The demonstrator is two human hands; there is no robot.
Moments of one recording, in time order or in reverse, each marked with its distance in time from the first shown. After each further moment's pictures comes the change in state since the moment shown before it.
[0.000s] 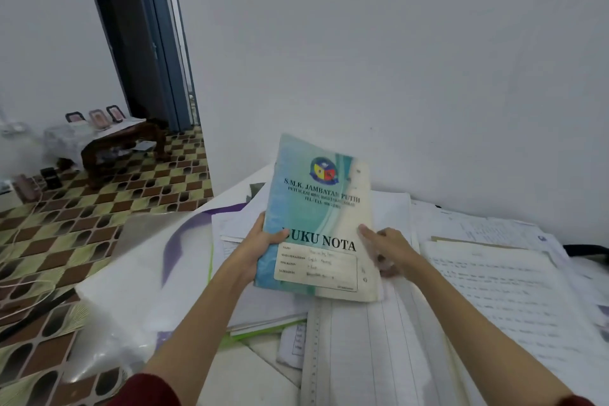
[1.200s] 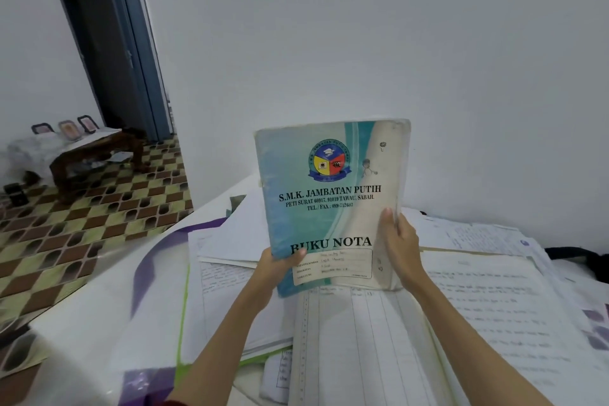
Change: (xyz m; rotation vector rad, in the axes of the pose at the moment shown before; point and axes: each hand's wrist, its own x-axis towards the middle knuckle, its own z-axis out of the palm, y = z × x) left_hand 0.035 -0.038 0.033 0.229 -0.082 0.087; right_hand 0.005 0.006 -0.015 0.271 0.379 -0.471
